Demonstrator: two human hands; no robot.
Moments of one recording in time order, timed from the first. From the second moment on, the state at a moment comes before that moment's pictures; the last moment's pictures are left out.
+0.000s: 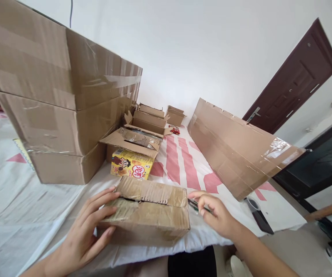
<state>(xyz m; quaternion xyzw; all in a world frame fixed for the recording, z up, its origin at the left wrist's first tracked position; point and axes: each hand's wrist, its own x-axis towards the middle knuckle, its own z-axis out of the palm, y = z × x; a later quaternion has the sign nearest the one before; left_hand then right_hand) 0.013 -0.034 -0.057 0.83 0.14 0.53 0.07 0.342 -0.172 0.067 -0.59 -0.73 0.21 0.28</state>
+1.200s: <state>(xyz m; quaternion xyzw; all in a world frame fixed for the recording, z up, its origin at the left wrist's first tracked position) 0.016 -0.032 -0.054 0.82 0.14 0.55 0.07 0.408 -0.280 -0.045 -0.75 -0.65 -0.07 0.10</state>
